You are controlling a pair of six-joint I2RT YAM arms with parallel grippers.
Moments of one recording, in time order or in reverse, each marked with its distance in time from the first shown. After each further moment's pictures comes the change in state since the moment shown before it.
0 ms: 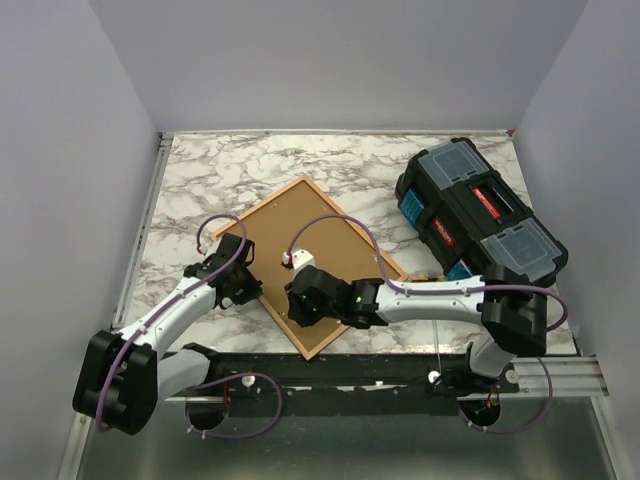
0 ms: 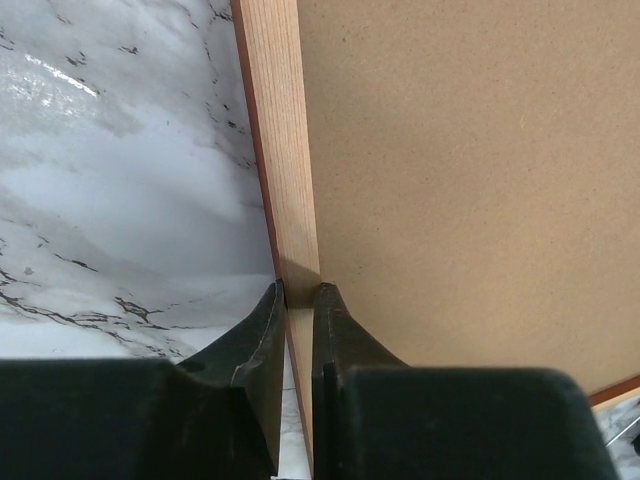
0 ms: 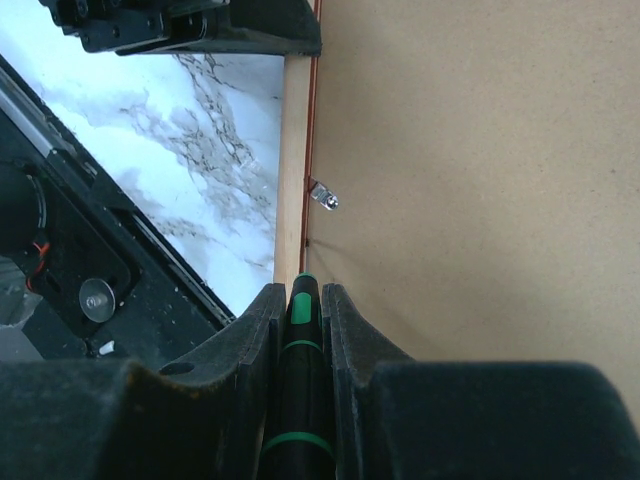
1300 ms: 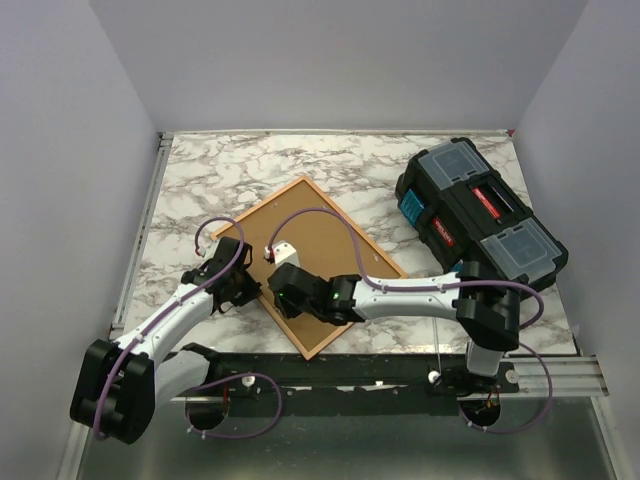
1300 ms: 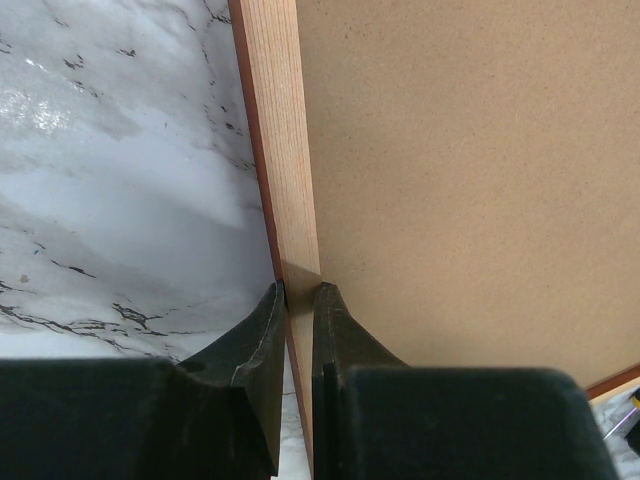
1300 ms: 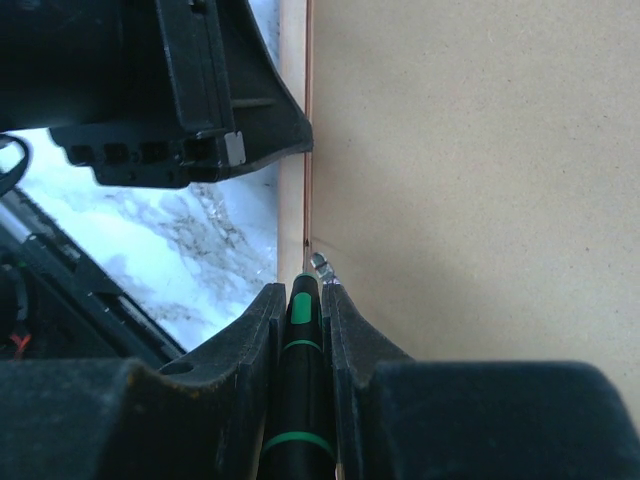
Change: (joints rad) left arm 0.001 -0.049 -0.044 0.040 0.005 0.002; right arm 0.022 0.164 0.197 -0.047 0.161 -0.027
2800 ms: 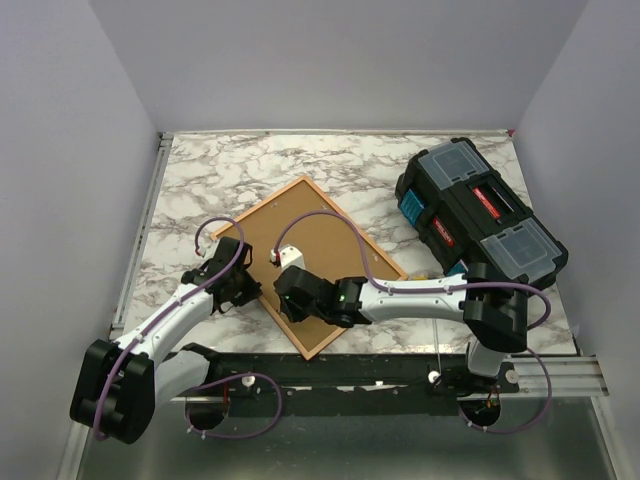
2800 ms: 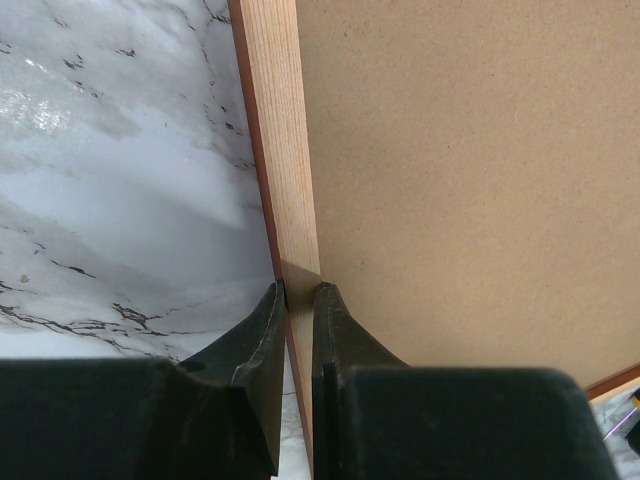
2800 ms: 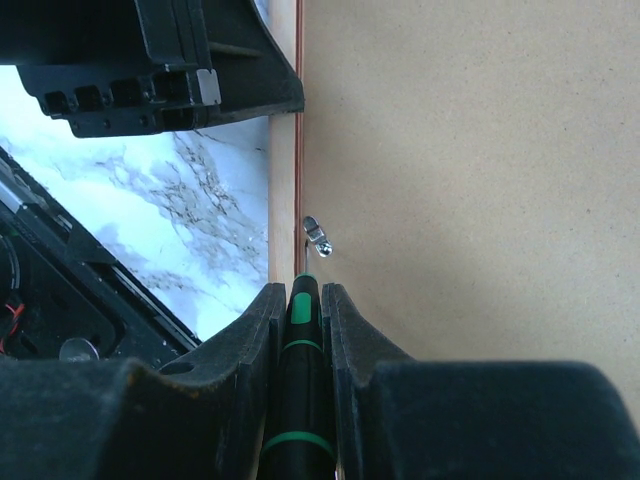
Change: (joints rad) left arm 0.000 0.000 0.000 -0.001 0.000 0.001; right arm -0.001 -0.060 -0.069 -0.012 -0.044 0.024
